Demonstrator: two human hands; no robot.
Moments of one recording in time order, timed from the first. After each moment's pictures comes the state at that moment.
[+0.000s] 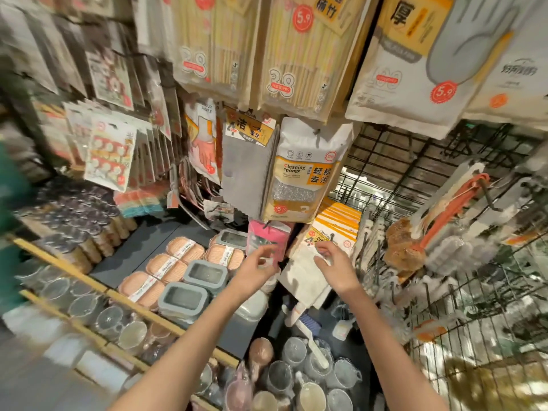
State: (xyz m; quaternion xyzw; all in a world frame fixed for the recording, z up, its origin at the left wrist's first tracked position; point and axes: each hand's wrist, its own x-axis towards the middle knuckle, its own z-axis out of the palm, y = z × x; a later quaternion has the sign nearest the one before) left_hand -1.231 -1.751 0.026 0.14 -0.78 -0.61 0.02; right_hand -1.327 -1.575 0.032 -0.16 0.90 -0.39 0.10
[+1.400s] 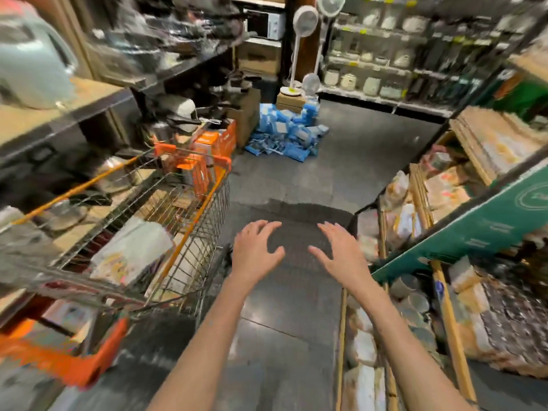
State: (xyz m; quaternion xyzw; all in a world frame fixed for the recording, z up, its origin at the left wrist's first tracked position) left_hand -0.526 -2.127 0.035 0.73 -0.61 -0.15 0.27; right_hand -0.722 -2.180 0.053 -0.84 0.52 -0.13 0.12
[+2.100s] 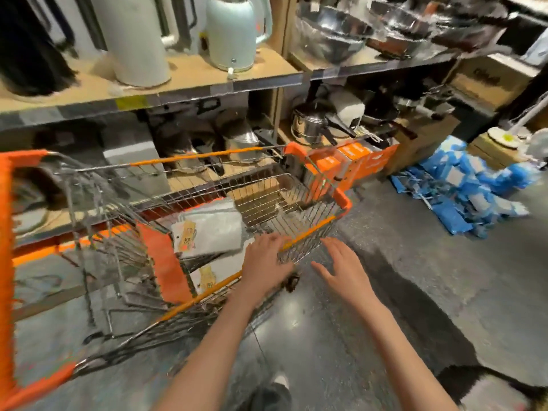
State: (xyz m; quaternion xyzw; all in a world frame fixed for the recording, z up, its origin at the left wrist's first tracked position) left_hand -0.361 -2.271 -0.014 0.89 -0.29 -0.16 0.32; right_hand -0.464 -2.427 0.007 -0.96 0.18 0.00 0.20
